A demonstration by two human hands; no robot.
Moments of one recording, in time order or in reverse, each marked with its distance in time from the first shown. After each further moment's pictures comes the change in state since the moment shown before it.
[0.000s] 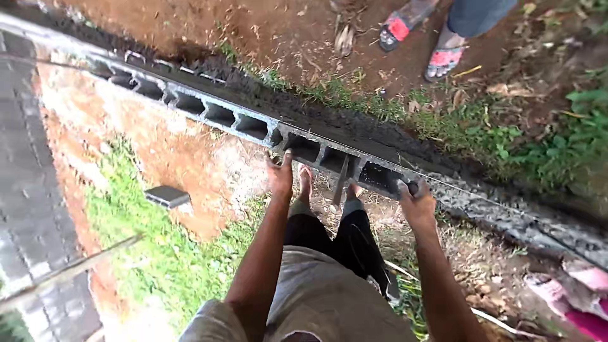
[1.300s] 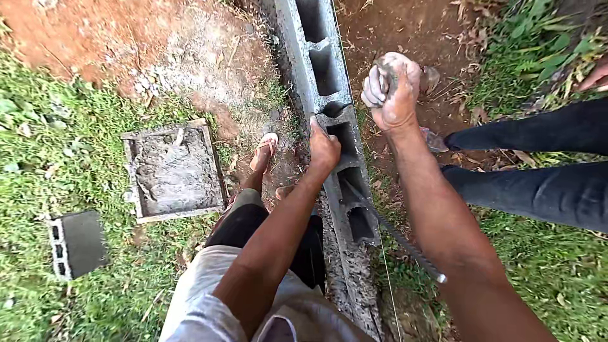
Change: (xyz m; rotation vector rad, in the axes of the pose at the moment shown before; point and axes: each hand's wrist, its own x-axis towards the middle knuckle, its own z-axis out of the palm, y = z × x) left_hand 0.025 0.029 0.061 -0.351 0.144 -0.274; right_hand 0.076 -0.343 0.175 0.519 -1.190 -0.904
